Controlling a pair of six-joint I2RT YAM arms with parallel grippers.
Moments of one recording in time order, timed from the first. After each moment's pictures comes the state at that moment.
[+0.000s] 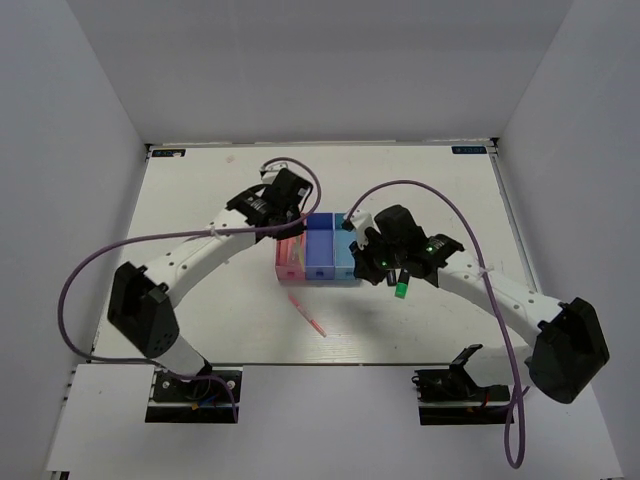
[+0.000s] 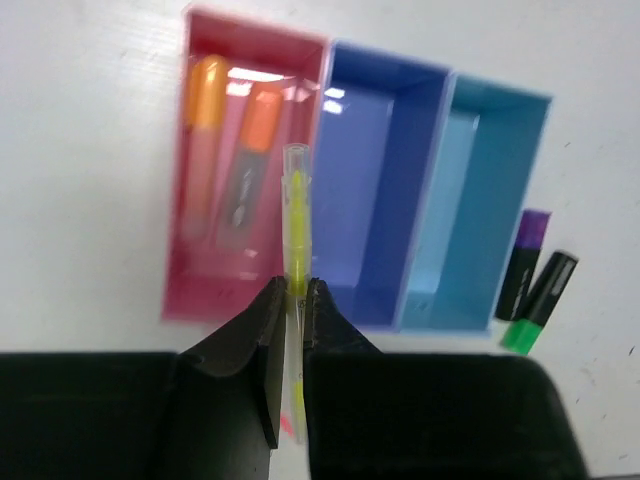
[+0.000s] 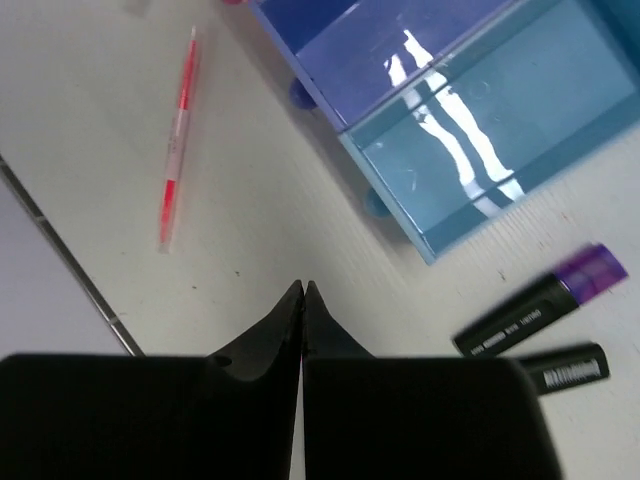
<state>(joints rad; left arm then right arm) -0.68 1.51 1.33 -0.77 -0.32 -0.81 0.73 1.29 0.94 -0.49 -0.32 -0.09</state>
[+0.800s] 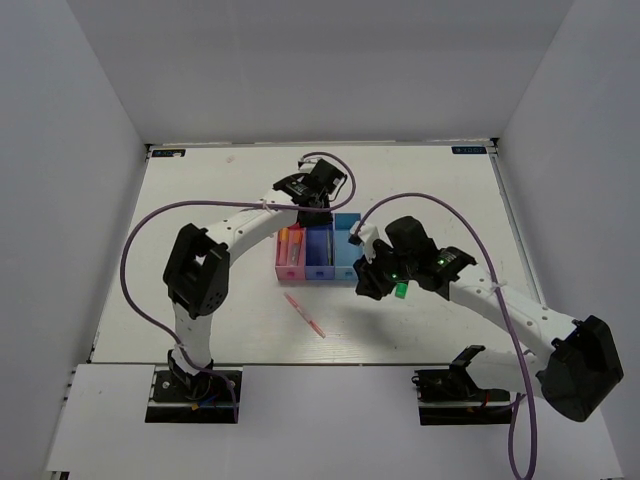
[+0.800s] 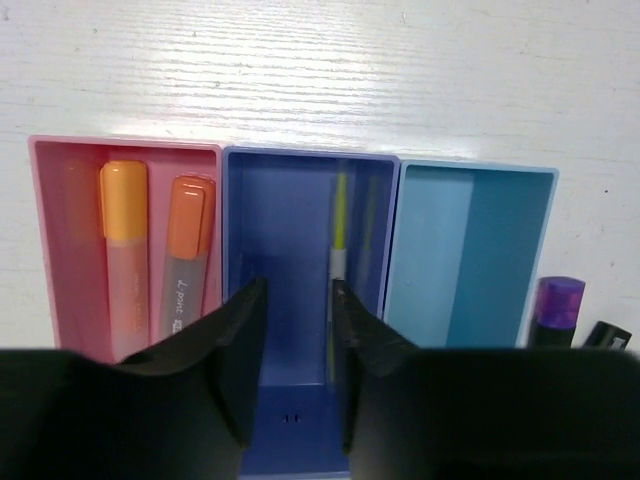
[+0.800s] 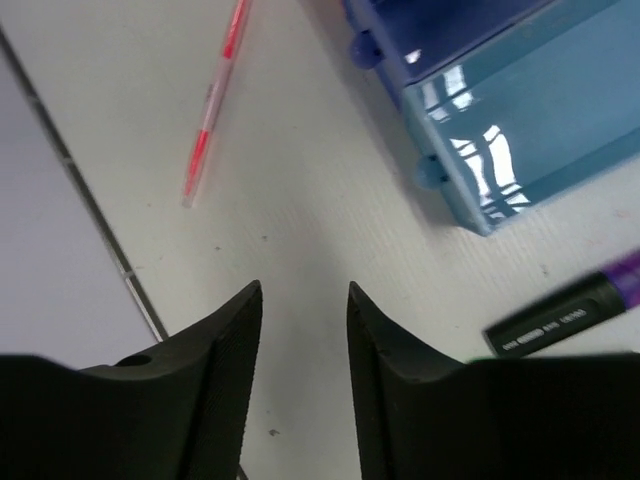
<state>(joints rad) -0.71 1.96 1.66 -0.70 -0.34 -0.68 0.71 1.16 0.82 -0.48 -0.38 -0.16</state>
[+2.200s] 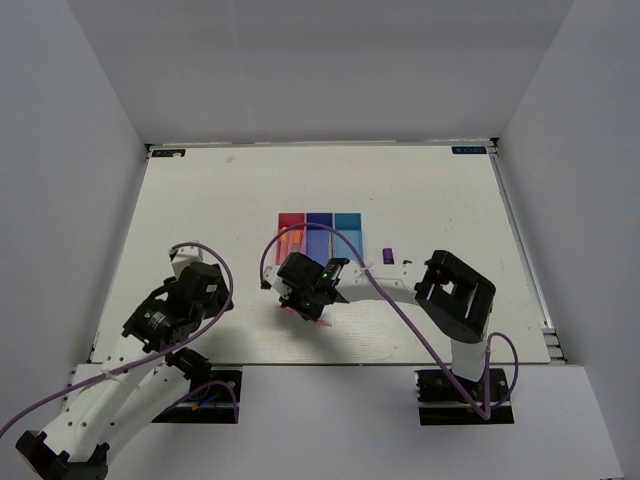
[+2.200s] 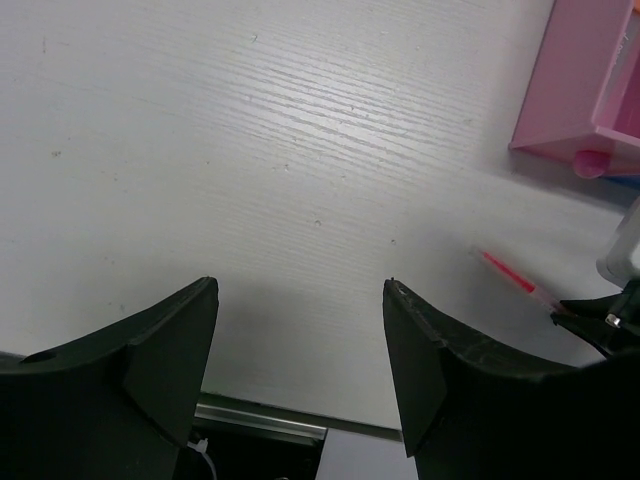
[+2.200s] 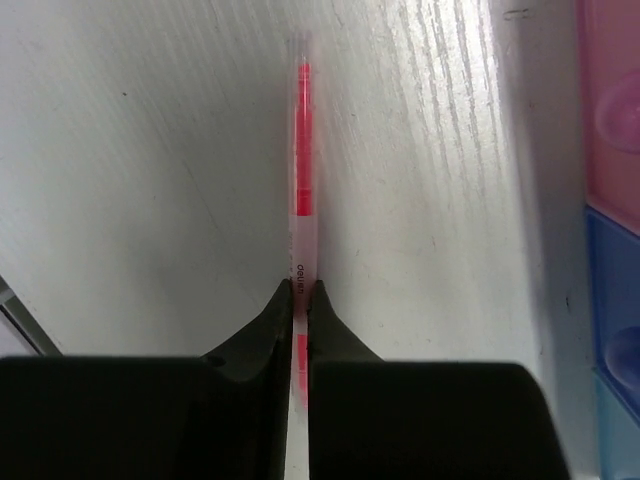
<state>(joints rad) -0.56 0.60 0.67 -0.98 -0.47 -0.68 1.15 1.88 1.21 -0.44 -0.11 -0.11</state>
